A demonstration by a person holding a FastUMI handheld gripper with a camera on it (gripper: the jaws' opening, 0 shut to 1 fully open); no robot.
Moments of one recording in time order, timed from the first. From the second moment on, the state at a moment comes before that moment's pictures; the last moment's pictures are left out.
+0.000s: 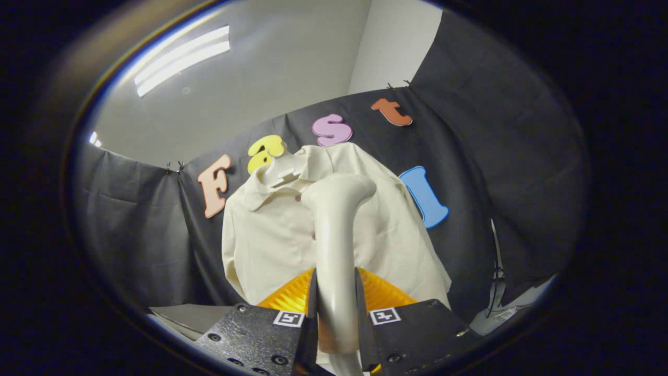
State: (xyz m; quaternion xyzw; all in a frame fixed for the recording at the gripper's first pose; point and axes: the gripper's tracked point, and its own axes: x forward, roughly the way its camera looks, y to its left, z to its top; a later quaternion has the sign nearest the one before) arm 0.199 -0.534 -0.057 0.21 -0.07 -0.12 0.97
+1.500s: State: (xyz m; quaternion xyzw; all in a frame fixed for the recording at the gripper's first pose) arm 0.253 -0.548 -0.135 0.29 -0.02 -0.10 0.95
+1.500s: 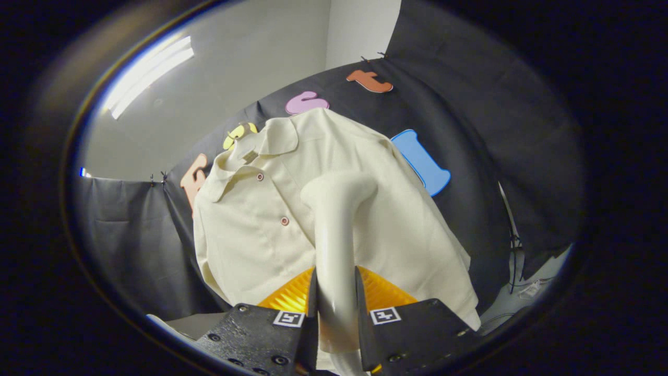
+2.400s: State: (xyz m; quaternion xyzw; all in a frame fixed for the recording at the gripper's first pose) arm 0.206 -0.545 -0.250 0.31 0.05 -0.13 0.94
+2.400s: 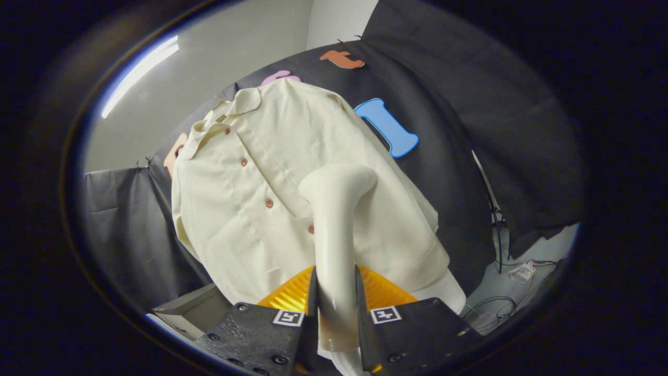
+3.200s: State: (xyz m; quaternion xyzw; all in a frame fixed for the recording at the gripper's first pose) arm 0.167 -0.532 -0.333 0.34 0.10 -0.17 0.92
